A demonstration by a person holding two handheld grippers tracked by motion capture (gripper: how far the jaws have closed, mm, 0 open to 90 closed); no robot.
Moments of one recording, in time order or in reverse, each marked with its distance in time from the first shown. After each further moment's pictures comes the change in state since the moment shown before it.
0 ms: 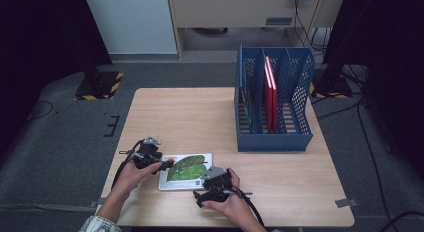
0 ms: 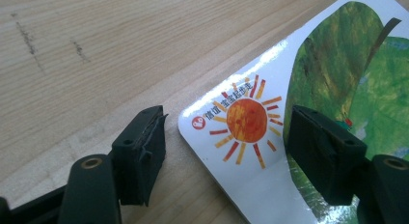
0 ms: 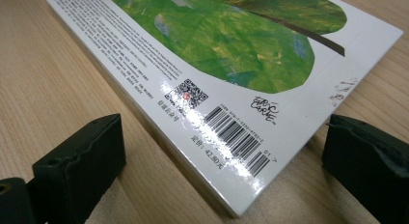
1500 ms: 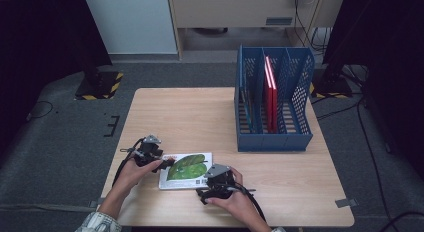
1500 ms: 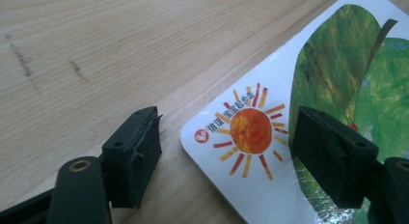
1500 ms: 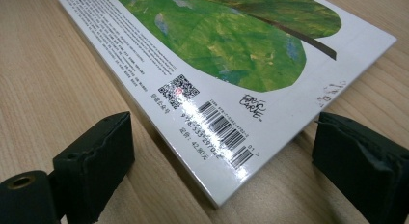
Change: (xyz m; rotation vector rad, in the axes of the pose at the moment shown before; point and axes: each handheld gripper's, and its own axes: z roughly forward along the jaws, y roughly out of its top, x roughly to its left) left arm 0.007 0.003 0.007 -0.030 -0.025 0.040; right arm -0.014 -0.001 -0.002 -0.018 0.044 -0.043
